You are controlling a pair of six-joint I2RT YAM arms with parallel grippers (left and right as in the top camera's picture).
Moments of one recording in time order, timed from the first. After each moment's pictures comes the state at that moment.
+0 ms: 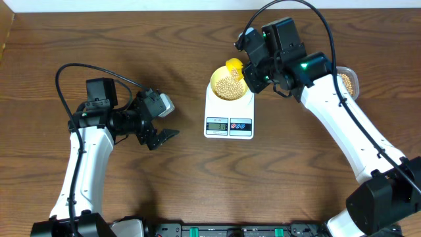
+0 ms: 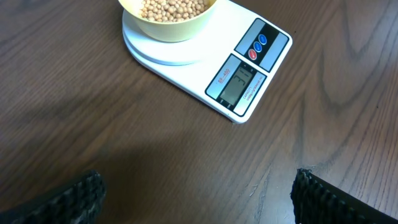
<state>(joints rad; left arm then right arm) 0.14 1.39 0.96 -0.80 0.76 1.09 0.43 1.74 1.57 -0.74 -0.21 -0.19</state>
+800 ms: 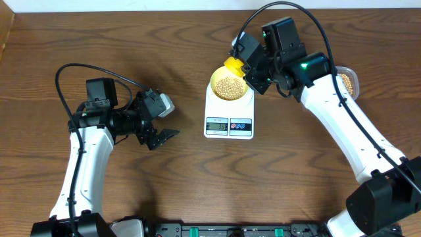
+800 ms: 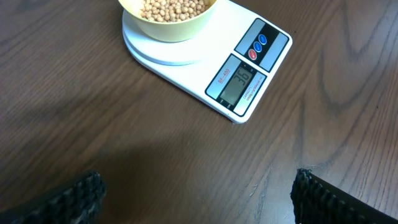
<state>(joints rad) 0.14 1.39 0.96 -0.80 0.76 1.09 0.43 1.74 1.57 -0.74 -0.21 -0.45</state>
